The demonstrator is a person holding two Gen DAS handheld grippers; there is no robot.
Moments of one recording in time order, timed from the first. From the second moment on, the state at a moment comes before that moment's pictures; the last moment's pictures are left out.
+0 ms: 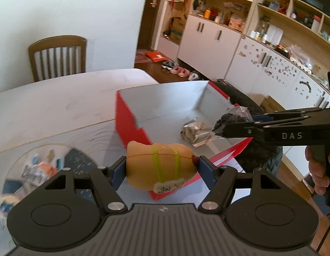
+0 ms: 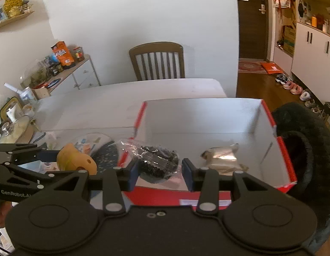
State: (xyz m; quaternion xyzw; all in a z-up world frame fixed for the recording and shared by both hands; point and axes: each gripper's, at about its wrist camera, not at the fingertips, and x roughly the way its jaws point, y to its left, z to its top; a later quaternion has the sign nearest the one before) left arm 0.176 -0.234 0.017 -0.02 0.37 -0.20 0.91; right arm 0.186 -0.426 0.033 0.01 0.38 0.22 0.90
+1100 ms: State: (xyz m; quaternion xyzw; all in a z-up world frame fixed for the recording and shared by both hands) left arm 0.278 -0.337 -0.049 0.12 0.45 -0.21 0.86; right arm 0.321 -0.439 -0.032 -0.02 0.44 0.22 0.87
